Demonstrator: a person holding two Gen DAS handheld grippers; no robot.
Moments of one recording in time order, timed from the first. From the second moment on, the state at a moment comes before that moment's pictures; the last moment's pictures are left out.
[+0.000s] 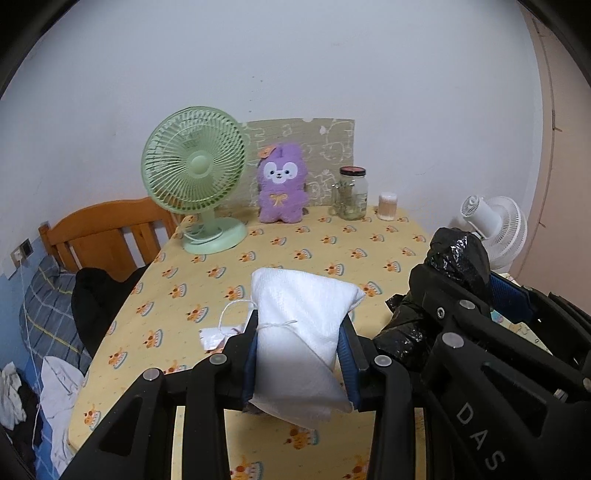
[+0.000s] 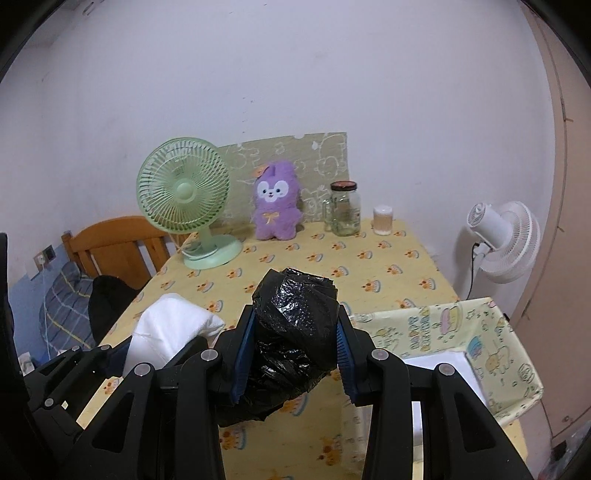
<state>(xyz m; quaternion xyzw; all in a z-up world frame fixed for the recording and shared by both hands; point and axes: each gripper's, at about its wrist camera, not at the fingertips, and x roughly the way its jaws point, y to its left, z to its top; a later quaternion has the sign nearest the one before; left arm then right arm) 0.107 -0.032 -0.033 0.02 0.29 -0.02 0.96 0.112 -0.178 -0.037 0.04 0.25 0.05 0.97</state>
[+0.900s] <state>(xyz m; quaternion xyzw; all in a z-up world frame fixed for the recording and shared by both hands) 0.134 -0.121 -0.035 0.04 0.29 -0.10 0.95 0.117 -0.266 -0.036 0.03 0.24 -0.02 0.97</state>
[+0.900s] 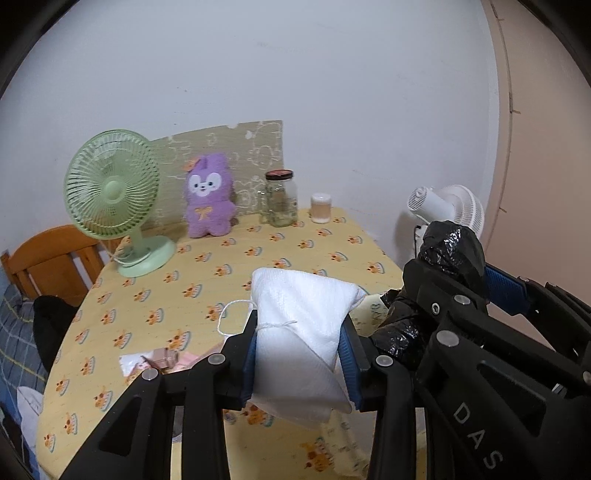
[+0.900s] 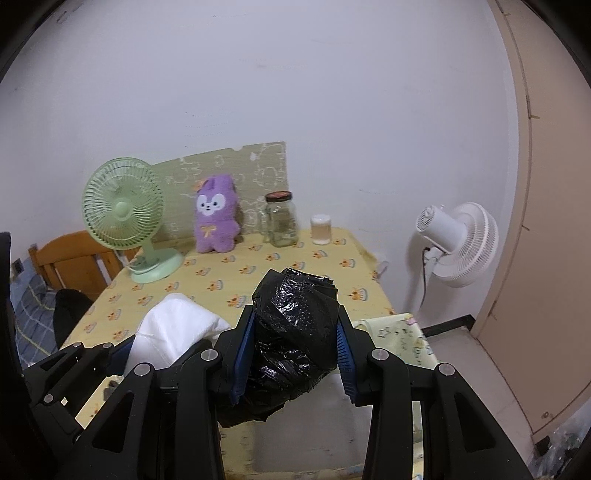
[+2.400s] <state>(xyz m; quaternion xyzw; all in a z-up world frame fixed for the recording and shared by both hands) 0.165 -0.200 -0.078 0.11 0.37 -0.18 0.90 0.146 -0.340 -0.084 0.04 0.29 -0.09 0.95</state>
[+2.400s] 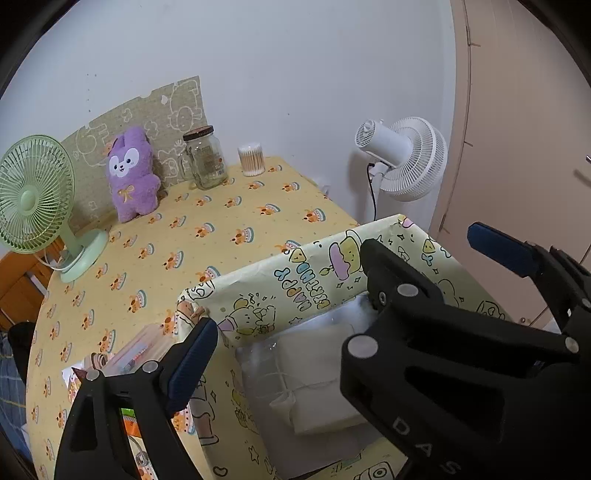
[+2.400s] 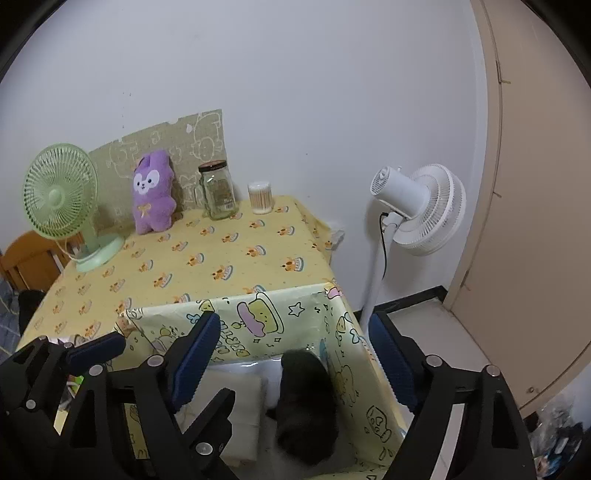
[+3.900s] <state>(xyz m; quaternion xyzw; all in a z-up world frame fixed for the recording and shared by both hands) 0.088 -0.093 -0.015 0.06 0.26 -0.14 0.95 0.073 -0.234 -0.015 0.02 0.22 -0.07 0.97</state>
